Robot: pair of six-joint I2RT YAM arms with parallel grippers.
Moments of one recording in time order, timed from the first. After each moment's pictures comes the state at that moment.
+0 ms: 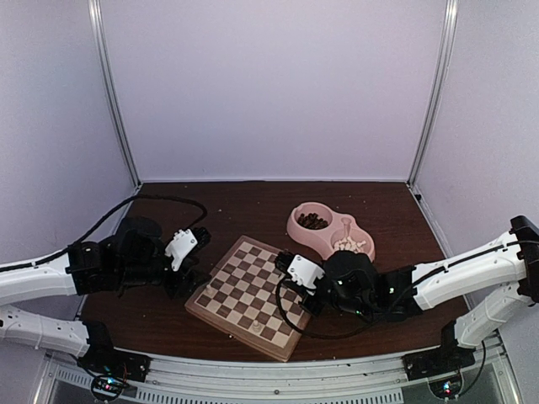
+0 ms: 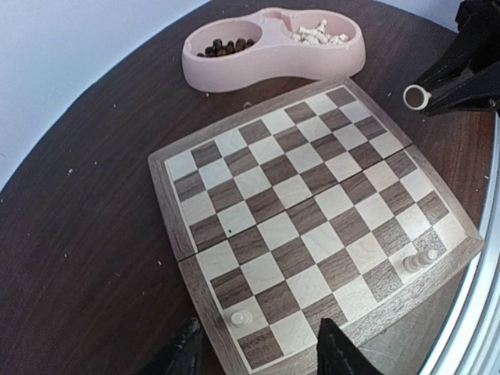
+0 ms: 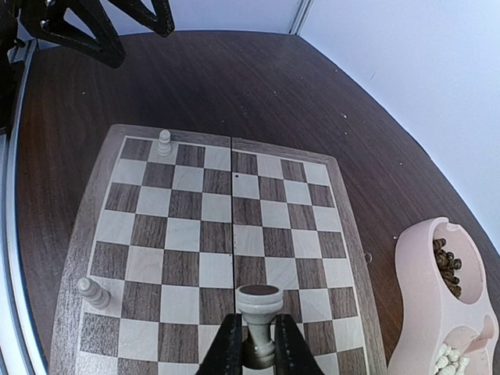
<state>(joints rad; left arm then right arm) -0.94 0.95 0.66 -0.37 -0.07 0.08 1.25 1.42 0.70 0.25 0.33 -0.13</state>
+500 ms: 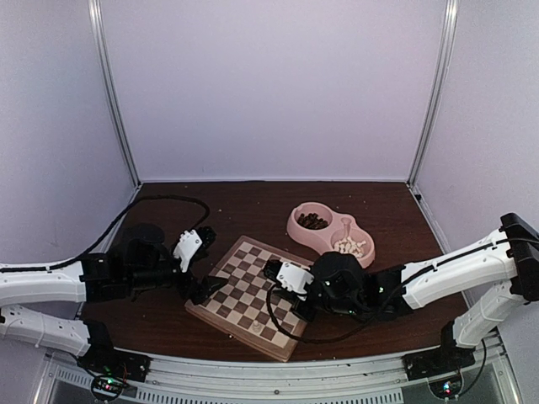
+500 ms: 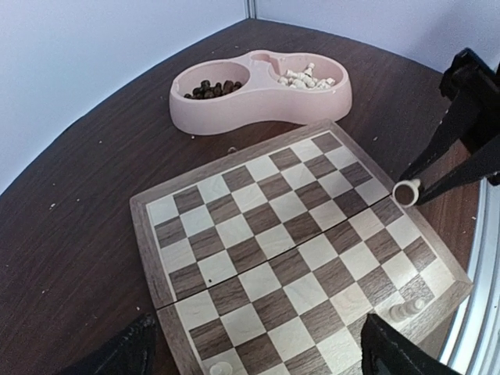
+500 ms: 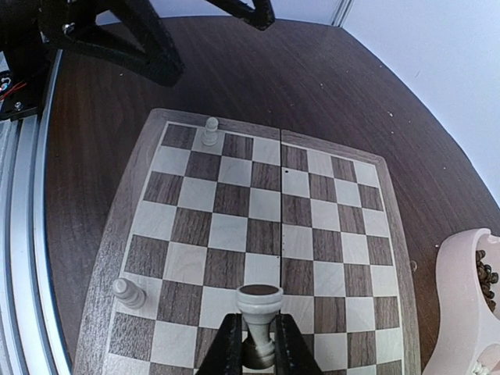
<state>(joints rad) -0.94 0.99 0.54 -0.06 -0.01 0.04 1.25 1.49 0.75 0.22 0.22 -0.13</state>
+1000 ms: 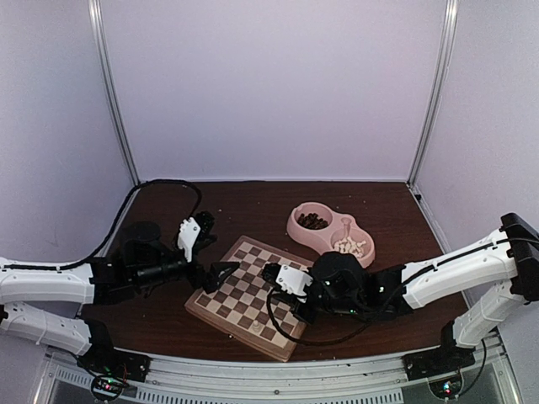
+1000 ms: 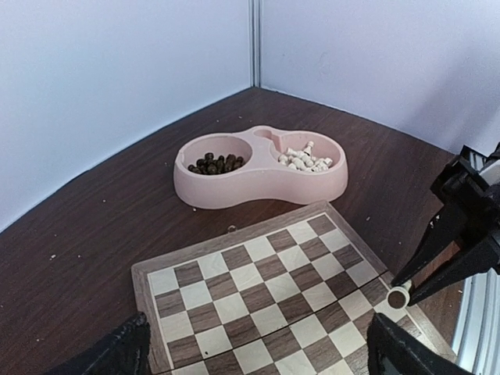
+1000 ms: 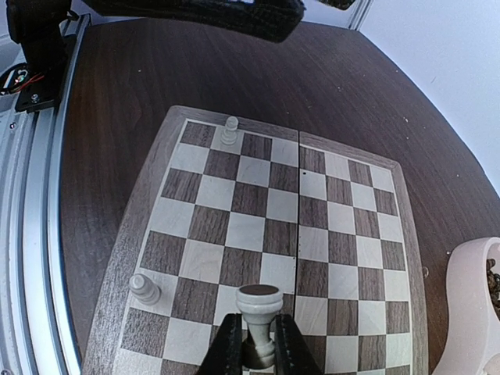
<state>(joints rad) -0.94 1.05 0.51 0.28 -0.01 -0.01 1.24 1.49 0.75 0.21 0.16 -0.14</state>
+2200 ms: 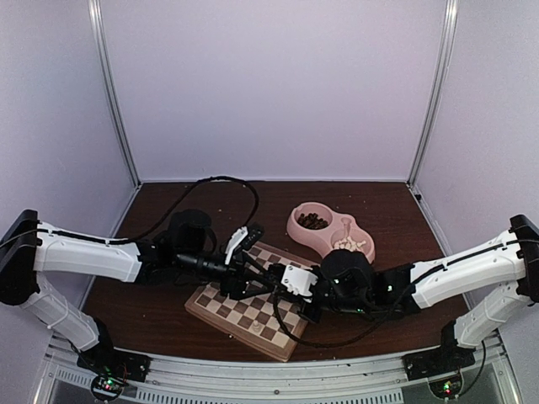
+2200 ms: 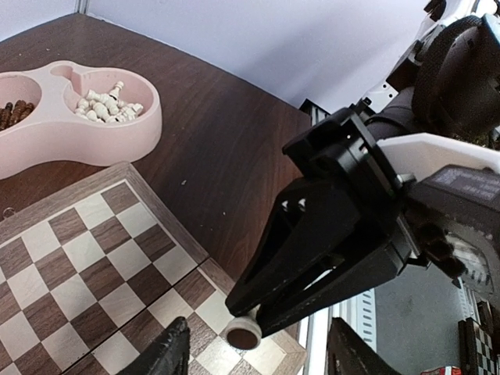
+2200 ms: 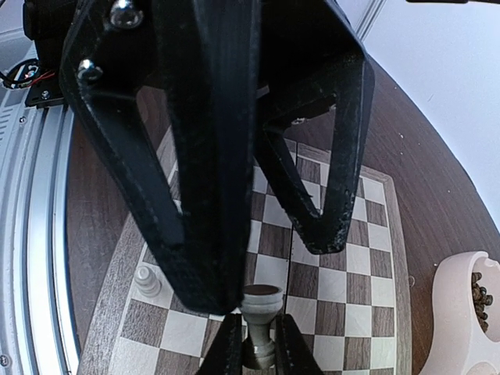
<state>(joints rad) -0.94 1.45 0.75 0.26 0.61 -0.22 1.25 1.43 0.73 0.20 0.15 -0.20</state>
